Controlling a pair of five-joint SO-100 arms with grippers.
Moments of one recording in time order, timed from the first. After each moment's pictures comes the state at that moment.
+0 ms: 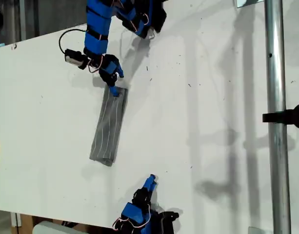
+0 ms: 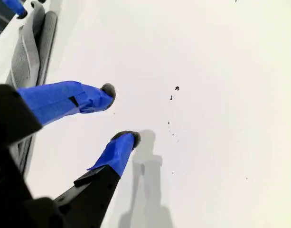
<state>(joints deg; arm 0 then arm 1) 4.0 198.3 178.5 73.8 -92.1 34.6 98.6 125.9 51.9 70.7</state>
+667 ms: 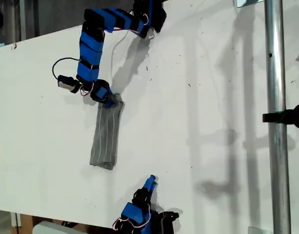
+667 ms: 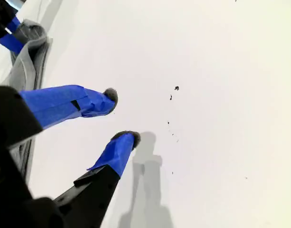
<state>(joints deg) 4.0 198.2 178.5 73.8 -92.1 37.2 65.4 89.0 53.1 64.6</state>
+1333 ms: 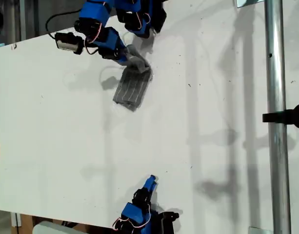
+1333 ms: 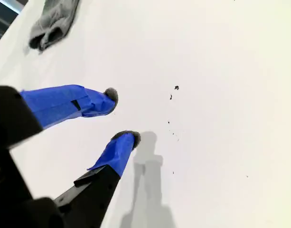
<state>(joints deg) 4.1 198.2 178.5 73.8 -91.3 21.2 123.1 109.8 99.8 73.7</state>
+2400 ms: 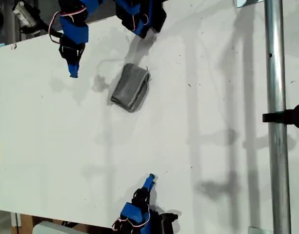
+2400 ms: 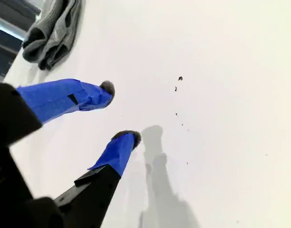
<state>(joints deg) 1.2 198.2 178.5 73.8 -80.1 38.2 141.4 110.3 63.2 56.4</state>
